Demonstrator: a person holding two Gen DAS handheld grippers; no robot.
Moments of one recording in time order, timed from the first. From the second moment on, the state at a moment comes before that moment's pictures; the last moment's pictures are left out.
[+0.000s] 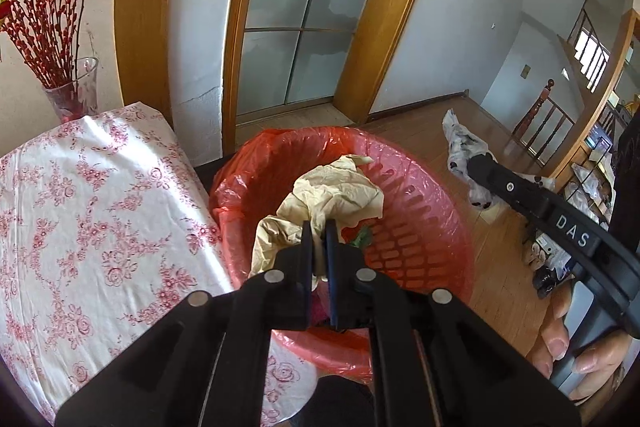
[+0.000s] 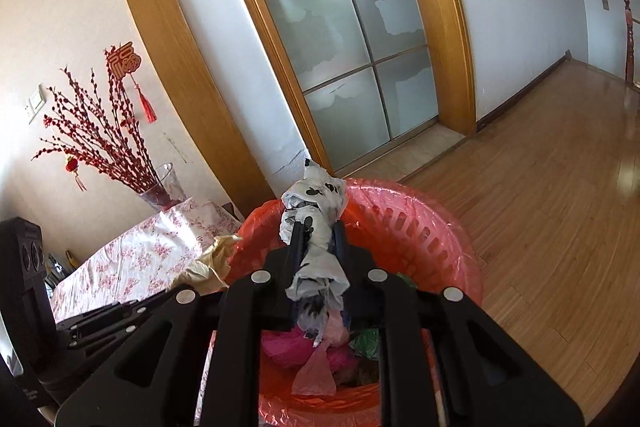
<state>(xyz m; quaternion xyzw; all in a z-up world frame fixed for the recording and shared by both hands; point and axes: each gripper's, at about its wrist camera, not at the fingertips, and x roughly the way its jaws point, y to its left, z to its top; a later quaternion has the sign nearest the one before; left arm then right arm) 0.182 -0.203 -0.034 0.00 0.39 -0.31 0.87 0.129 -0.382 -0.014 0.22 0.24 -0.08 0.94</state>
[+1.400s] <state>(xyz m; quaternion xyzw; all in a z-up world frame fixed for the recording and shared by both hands) 0.022 -0.016 -0.010 0.03 0.20 -0.03 0.98 0.006 -0.216 -0.018 0.02 0.18 -0.13 0.97</state>
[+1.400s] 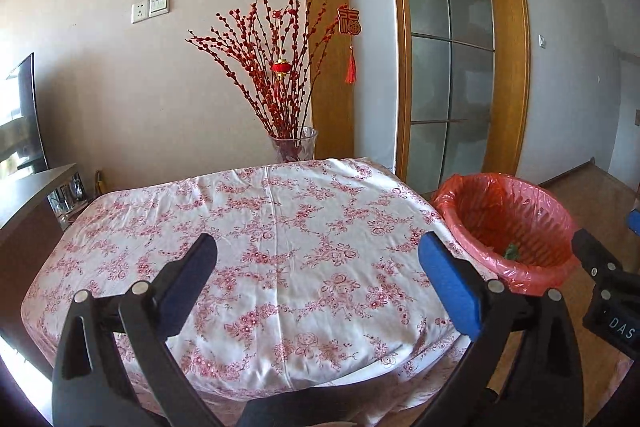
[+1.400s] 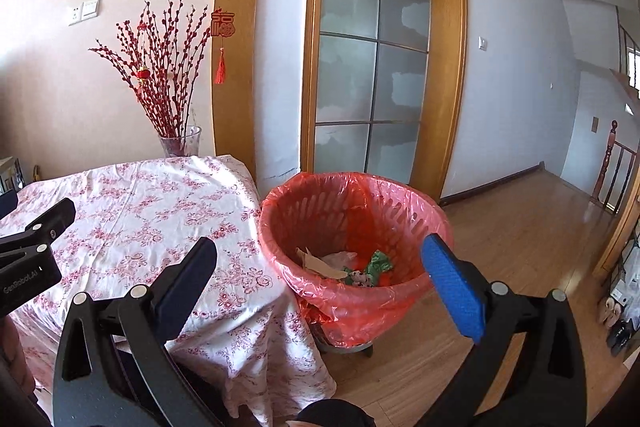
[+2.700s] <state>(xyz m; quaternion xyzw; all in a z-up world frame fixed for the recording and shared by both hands) 0.012 -0.009 -0.015 0.01 0.21 -0.03 0.98 0.005 -0.208 -0.023 0.03 0.20 -0.15 0.97</state>
